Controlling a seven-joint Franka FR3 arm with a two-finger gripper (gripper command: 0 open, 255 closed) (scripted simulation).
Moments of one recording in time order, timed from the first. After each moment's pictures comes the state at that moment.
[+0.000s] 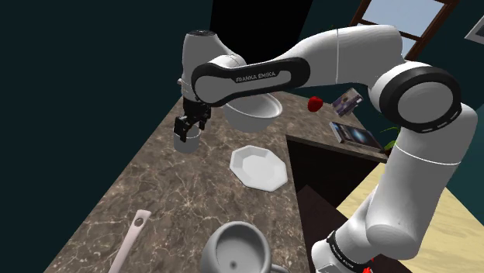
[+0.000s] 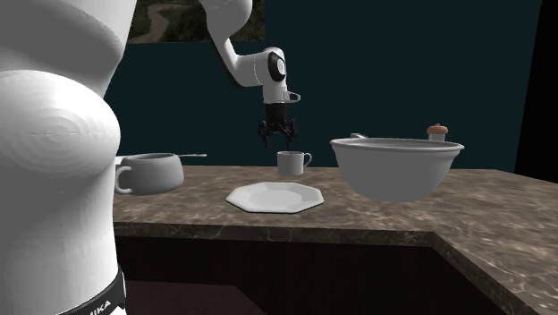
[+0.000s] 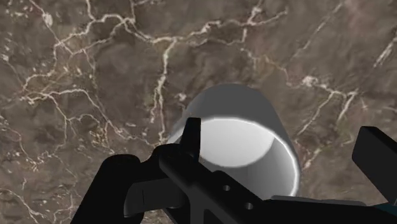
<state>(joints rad) 0.12 0.30 0.31 -1.76 -0.16 2.05 0.22</state>
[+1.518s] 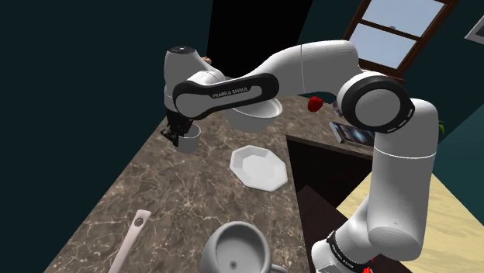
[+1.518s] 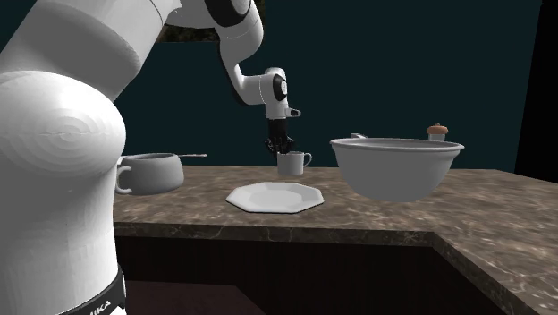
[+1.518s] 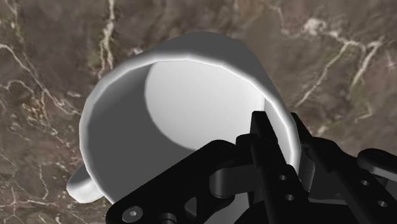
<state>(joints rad) 0.17 0.50 0.29 -1.60 -0.22 2.11 0.27</state>
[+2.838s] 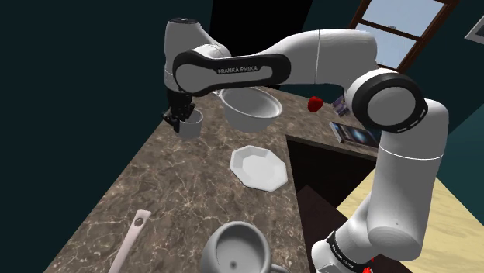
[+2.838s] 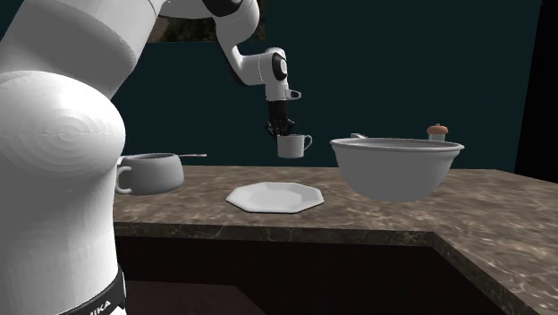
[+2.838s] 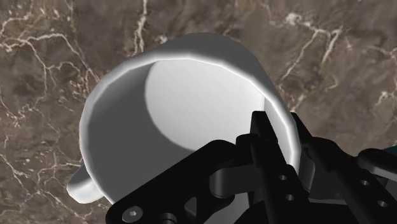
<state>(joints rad) 0.16 0.44 0.31 -1.51 -0.20 1.96 0.24</state>
